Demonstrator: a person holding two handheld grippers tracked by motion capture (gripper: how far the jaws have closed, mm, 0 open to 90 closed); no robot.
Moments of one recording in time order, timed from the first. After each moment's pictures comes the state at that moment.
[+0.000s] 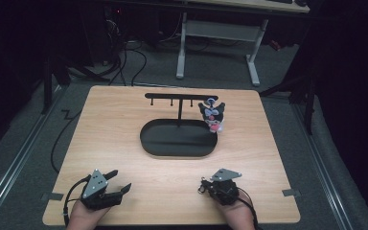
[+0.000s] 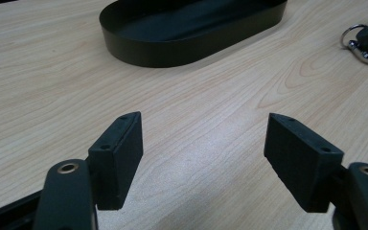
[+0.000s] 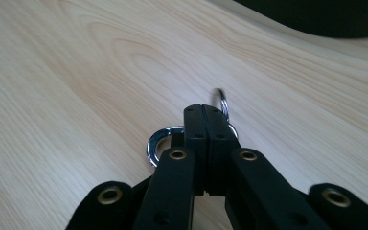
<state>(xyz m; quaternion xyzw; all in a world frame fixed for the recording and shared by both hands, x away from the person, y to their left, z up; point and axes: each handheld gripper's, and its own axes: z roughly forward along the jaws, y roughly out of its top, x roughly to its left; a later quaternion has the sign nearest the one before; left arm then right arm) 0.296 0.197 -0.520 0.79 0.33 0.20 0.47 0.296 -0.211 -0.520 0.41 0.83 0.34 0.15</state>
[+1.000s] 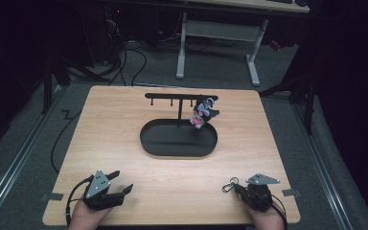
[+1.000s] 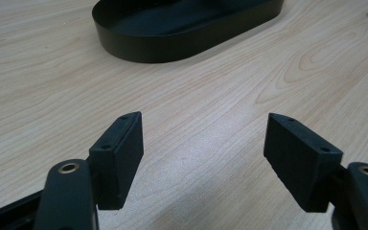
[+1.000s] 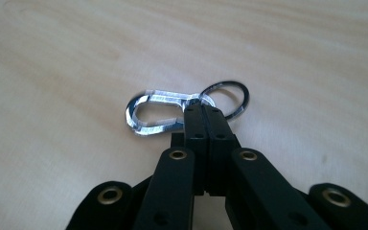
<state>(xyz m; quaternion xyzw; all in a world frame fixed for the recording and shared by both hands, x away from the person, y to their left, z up) 0.297 0.192 -0.523 0.80 0.33 0.20 0.46 0.274 -0.300 -0.520 0.50 0.79 0.32 0.16</state>
